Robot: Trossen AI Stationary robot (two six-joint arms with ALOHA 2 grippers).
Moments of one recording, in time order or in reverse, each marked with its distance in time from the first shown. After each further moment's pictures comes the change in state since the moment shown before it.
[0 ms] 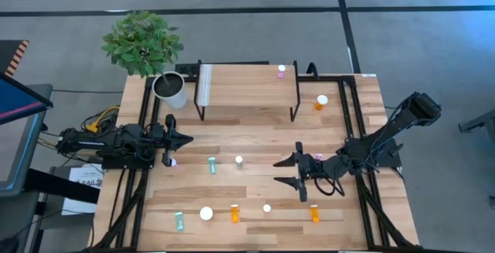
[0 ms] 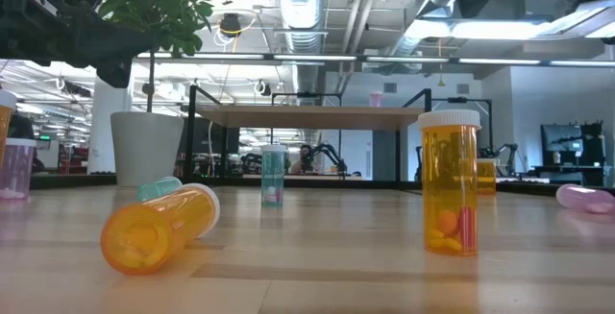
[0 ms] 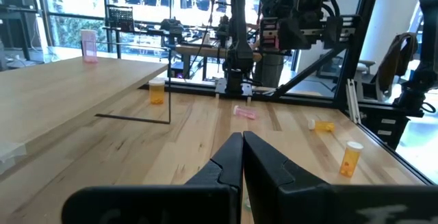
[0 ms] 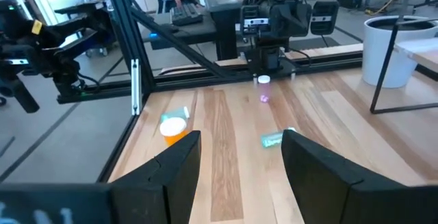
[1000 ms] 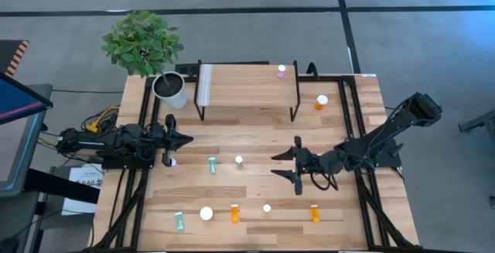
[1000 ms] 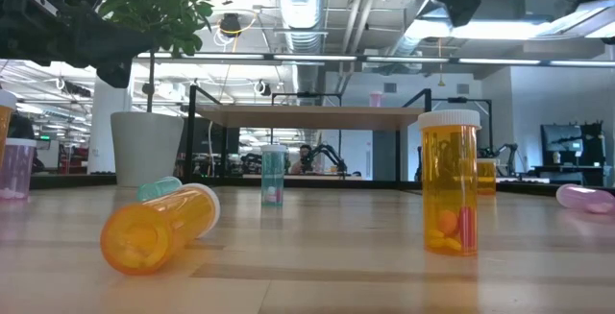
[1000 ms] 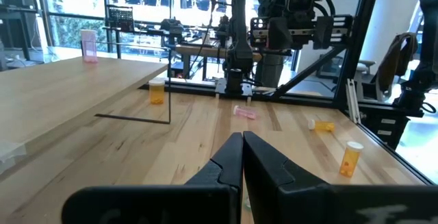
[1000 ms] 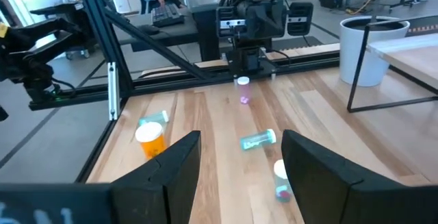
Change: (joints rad) left arm 0.000 0.000 0.000 0.000 0.000 0.000; right arm -0.072 0.000 0.000 -0.008 -0.001 -0.003
